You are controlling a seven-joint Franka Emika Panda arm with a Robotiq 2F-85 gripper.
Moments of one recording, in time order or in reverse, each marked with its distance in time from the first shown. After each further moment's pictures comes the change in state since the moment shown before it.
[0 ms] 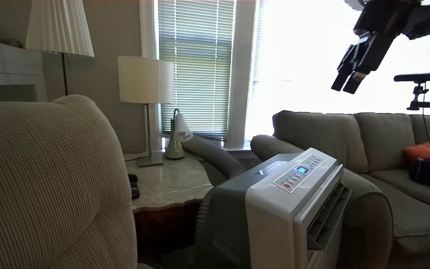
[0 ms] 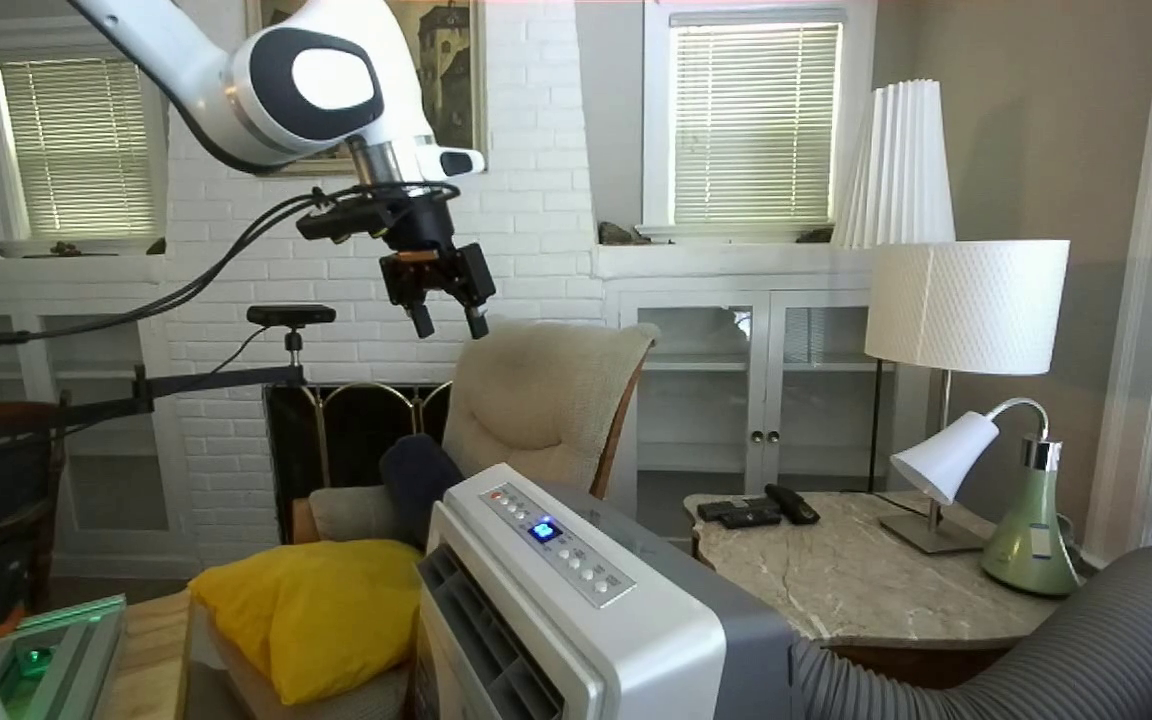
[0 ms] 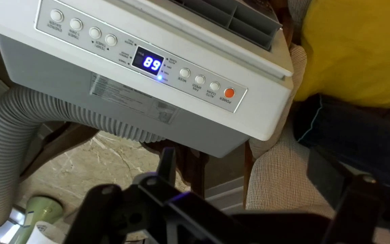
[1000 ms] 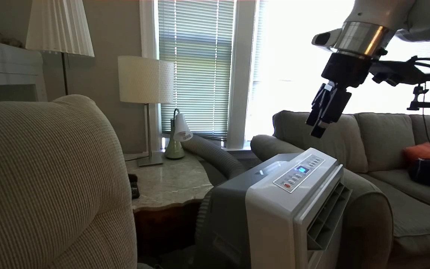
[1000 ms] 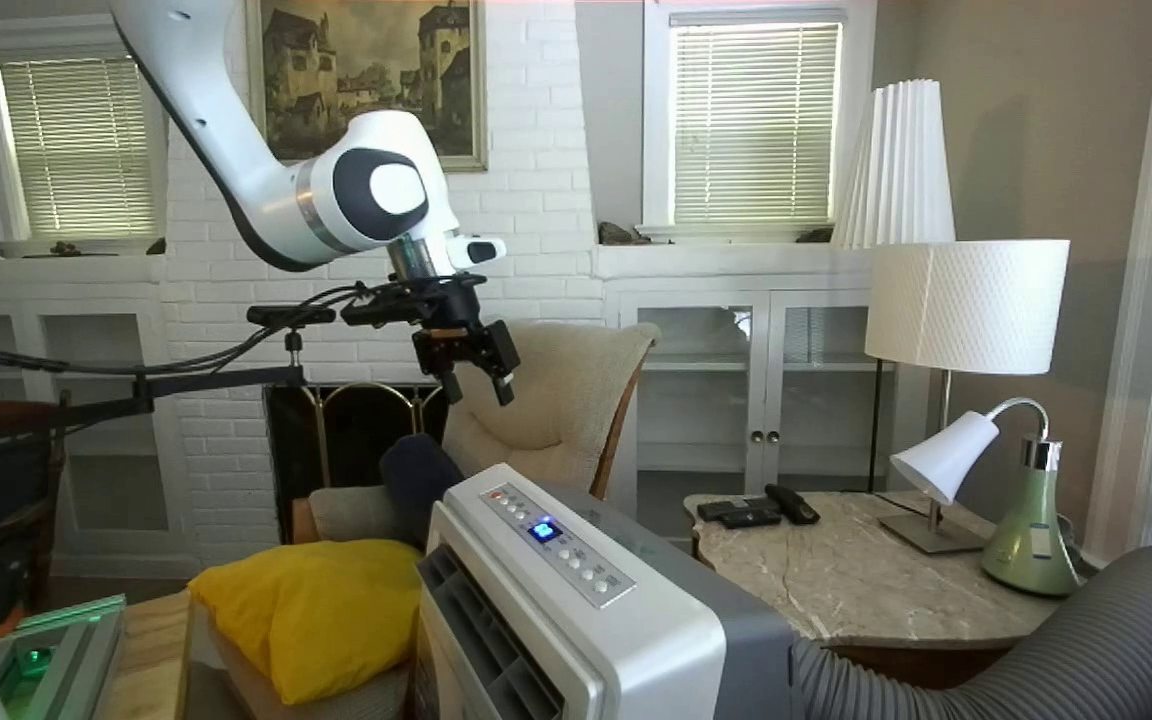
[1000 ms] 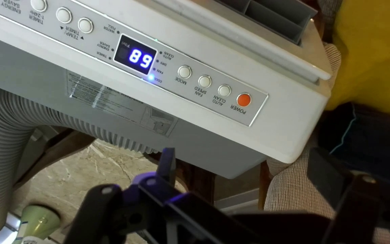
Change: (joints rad) arm -0.145 0.331 0.149 0.062 -0.258 0.248 0.234
